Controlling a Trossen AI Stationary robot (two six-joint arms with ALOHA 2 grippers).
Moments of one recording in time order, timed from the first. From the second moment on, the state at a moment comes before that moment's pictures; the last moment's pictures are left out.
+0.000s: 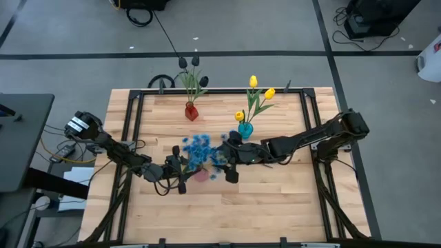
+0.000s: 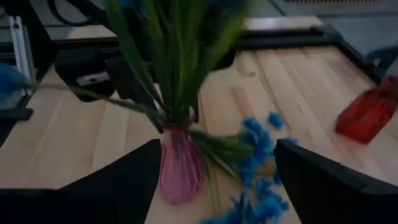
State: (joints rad) left arm -0.52 1.43 0.34 0.90 -0.74 -0.14; right arm 0.21 1.64 1.12 0.02 0.30 0.18
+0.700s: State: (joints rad) left arm -0.52 1.43 0.34 0.86 -0.66 -0.16; right arm 0.27 1.70 1.09 -0.69 0.25 0.51
